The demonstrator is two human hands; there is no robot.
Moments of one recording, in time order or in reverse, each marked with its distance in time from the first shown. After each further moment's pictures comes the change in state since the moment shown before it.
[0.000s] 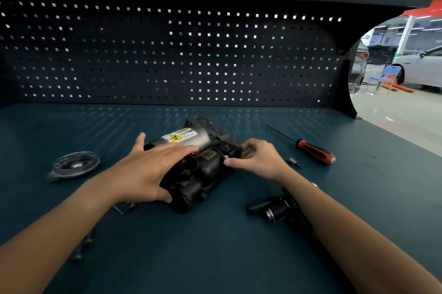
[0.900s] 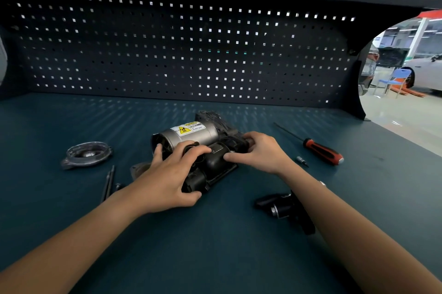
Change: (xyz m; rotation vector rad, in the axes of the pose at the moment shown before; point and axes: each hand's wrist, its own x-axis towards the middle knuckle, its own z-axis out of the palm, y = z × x) left_hand -0.006 0.020 0.035 -0.335 0.199 -0.009; right_hand -0.005 -0.032 0.006 -0.144 -0.012 -0.025
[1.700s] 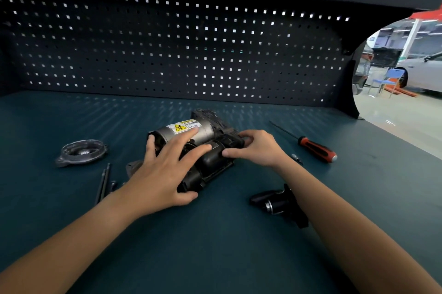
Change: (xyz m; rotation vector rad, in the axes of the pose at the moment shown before) left_hand -0.010 0.012 -0.004 0.294 0.173 0.119; right_hand 0.005 0.004 -0.005 0.074 -0.031 0.064
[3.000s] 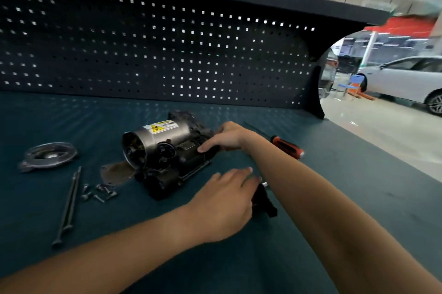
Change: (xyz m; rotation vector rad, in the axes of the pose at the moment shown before) left_hand 0.033 0.115 0.011 -0.209 -0.147 0.199; right_hand 0.019 -0.031 -0.013 -0.137 -0.245 0.238
